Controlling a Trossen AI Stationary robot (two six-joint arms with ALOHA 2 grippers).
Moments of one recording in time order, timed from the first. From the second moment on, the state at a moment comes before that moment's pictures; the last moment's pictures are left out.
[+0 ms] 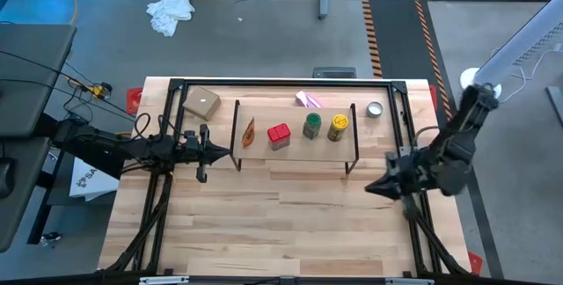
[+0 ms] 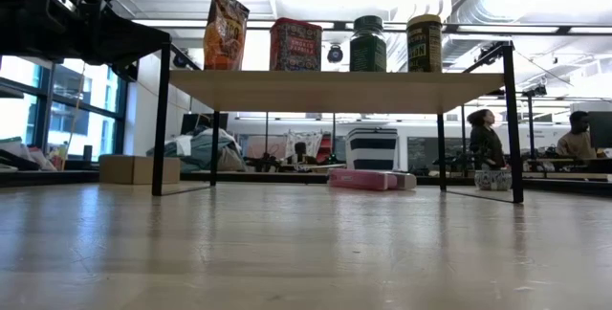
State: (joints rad) left arm -0.14 0.46 0.01 0.47 -0.24 -0.06; right arm 0.96 0.76 0.74 -0.29 0.80 0.70
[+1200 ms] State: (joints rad) left arm -0.14 0.46 0.01 0.47 -0.24 -0.06; right arm 0.29 0.13 0.14 0.10 0.19 0.23
